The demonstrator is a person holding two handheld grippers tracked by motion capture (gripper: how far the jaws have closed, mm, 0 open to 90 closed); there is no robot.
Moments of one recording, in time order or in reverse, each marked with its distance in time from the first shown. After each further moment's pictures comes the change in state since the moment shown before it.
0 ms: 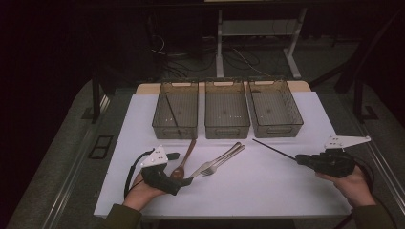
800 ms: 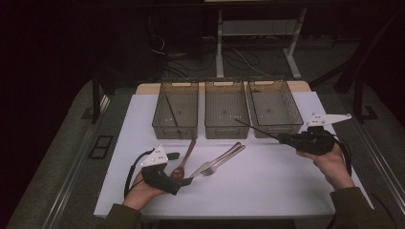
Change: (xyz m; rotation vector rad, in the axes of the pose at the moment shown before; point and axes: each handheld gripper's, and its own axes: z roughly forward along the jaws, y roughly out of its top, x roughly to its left) left arm 0.001 0.000 0.001 -0.005 -0.002 -0.005; right arm 0.004 0.065 0.031 -0.087 0.037 -0.040
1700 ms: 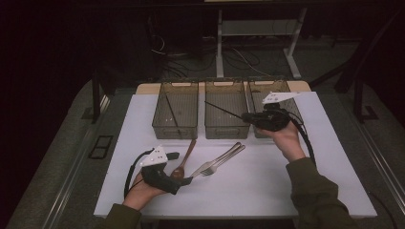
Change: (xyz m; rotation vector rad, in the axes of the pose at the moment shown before) left arm 0.001 -0.001 -0.001 -0.006 0.003 -0.010; right arm 0.016 0.074 0.094 -0.027 -0.017 -0.024
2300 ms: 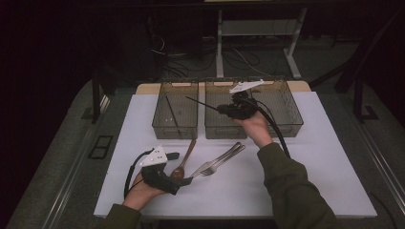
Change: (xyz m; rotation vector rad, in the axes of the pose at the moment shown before) left arm -0.001 0.000 0.000 -0.002 -0.008 0.005; right arm 0.019 0.044 0.074 0.067 -0.033 -0.011
